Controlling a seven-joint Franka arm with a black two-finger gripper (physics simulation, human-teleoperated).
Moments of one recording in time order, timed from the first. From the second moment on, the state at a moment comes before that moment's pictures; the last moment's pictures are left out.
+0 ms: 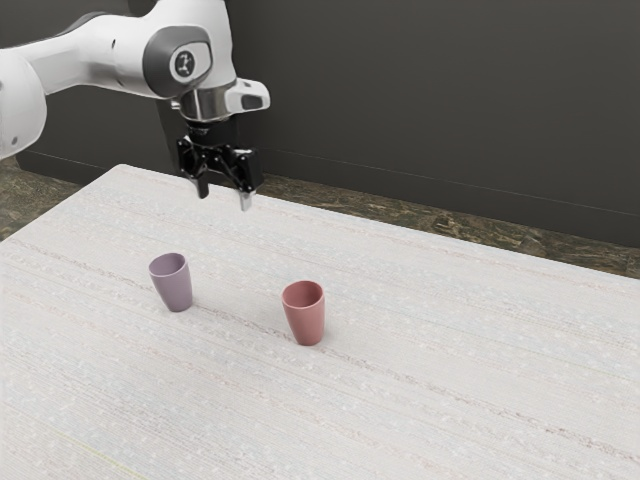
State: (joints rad) arm -0.04 0.21 0.01 -1.52 0.01 1.65 0.00
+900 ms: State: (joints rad) arm -0.07 0.33 -0.03 -1.64 -0.05 1.89 -0.08
